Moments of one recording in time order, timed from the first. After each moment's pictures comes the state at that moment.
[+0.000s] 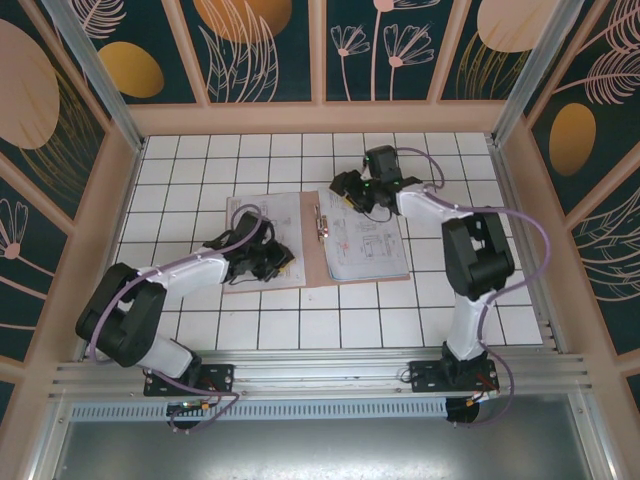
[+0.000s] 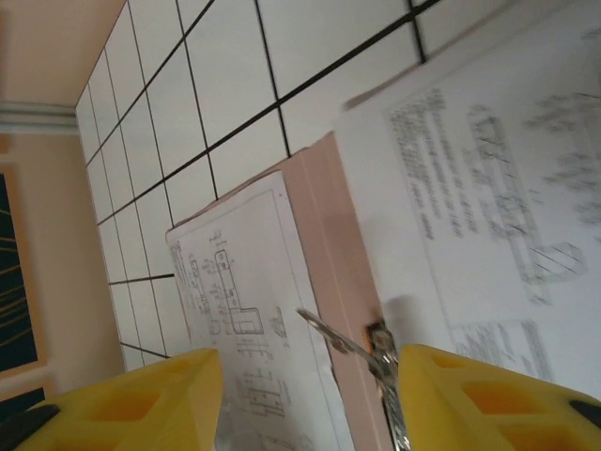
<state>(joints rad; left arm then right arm) -0.52 1.49 0.71 -0.18 0.30 -1.23 0.43 1.95 1.39 -0.21 -0.41 0.91</state>
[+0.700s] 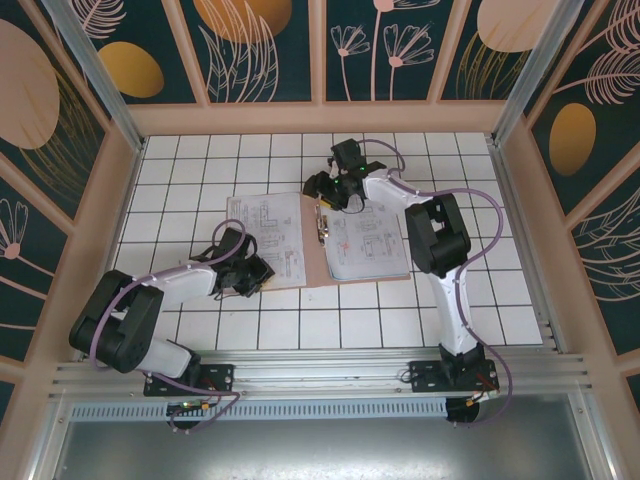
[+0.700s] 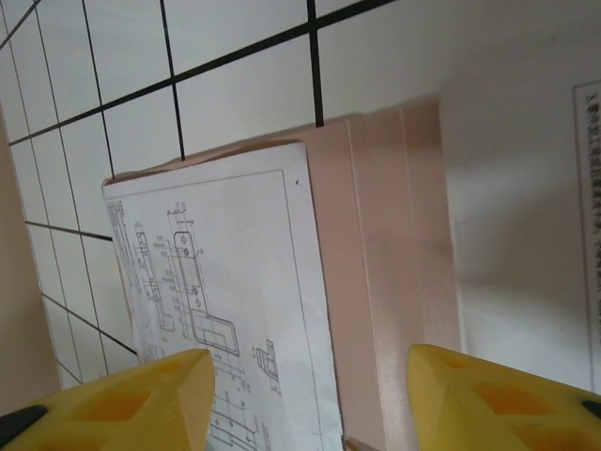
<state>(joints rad) -0.44 1.46 0.55 -0.14 0.28 -1.19 0.51 2.25 1.76 -0.44 -0.45 0.76</state>
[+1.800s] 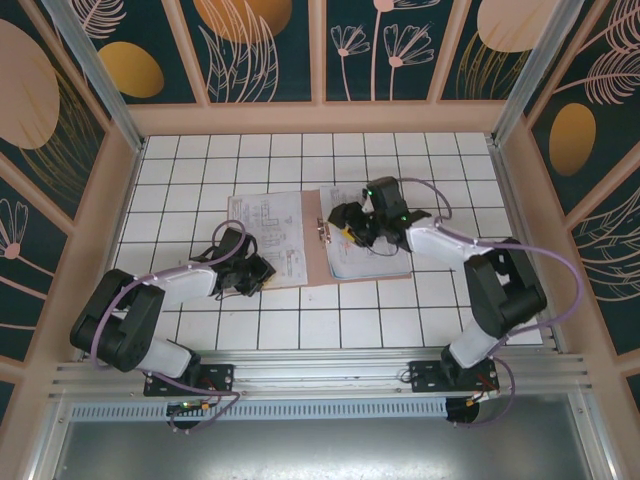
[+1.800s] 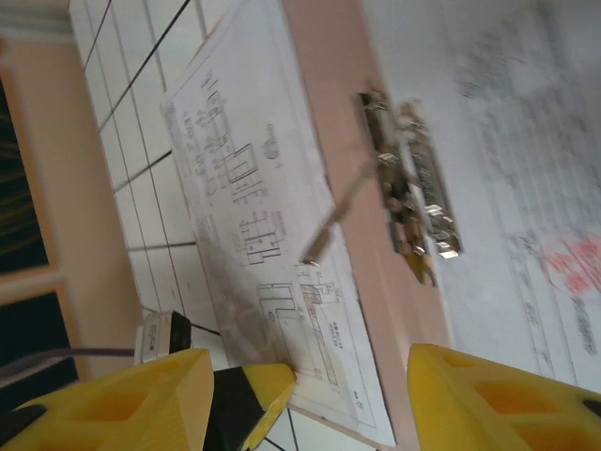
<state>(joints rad) -0.45 1.47 0.55 -0.10 0.29 -1.23 0.51 1.60 0.94 -0.09 -0.44 1.05</state>
